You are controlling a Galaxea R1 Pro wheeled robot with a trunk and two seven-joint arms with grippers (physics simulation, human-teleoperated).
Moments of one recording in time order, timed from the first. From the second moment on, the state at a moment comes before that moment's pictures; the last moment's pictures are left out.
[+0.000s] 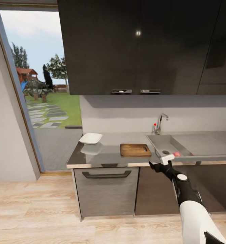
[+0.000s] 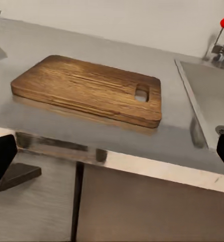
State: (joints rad) left arm 0.00 0.01 0.00 -0.40 0.00 -0.34 0.00; right arm -0.73 0.04 -0.63 -0.73 0.69 -0.10 0.51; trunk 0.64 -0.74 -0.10
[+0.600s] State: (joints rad) left arm 0.00 0.01 0.00 -0.40 0.00 -0.34 0.00; right arm -0.55 0.09 -0.99 -0.73 0.64 -0.33 0.46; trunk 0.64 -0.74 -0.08
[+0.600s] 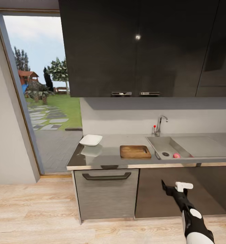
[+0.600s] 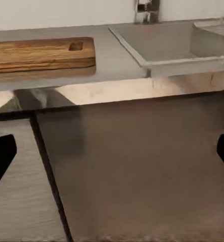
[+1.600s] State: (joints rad) left arm 0.00 0.01 0.00 -0.40 0.00 -0.34 0.00; right arm -0.55 -0.06 -0.91 -0.35 0.59 -0.33 0.06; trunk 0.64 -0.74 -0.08
